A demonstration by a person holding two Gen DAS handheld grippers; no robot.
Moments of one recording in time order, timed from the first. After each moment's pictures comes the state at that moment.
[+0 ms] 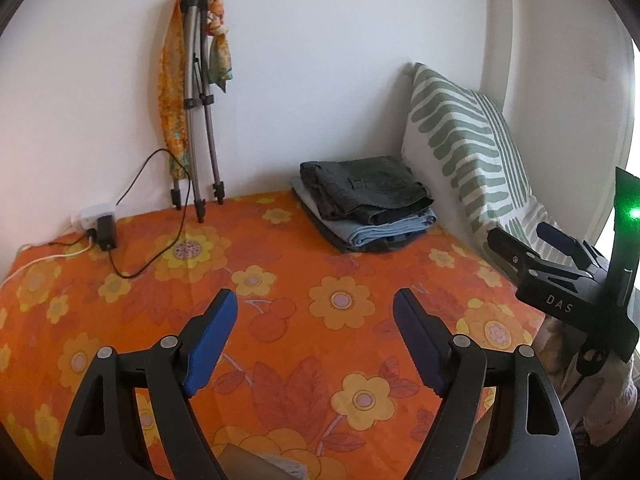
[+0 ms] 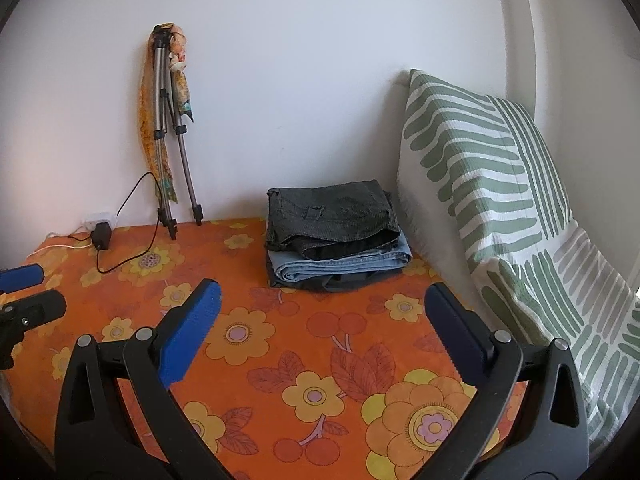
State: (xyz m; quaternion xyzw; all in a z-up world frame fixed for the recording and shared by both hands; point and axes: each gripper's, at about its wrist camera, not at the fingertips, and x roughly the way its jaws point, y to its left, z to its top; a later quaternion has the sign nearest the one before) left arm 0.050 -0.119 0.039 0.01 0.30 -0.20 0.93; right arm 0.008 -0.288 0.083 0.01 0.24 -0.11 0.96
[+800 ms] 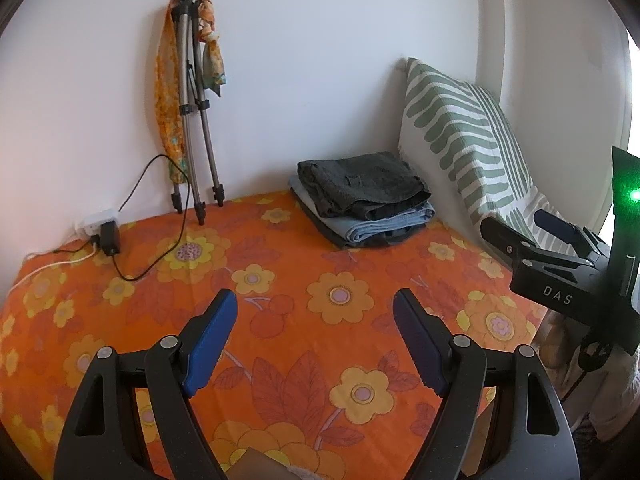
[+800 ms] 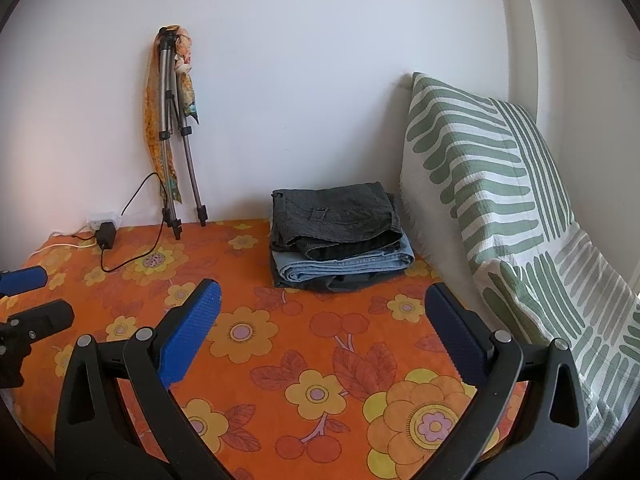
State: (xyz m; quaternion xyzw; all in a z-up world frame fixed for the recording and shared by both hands) left arm 0.040 -0.127 0.039 0.03 0.29 -0.20 0.94; right arm 0.001 -0.284 0.083 0.01 0.24 -0.11 0.97
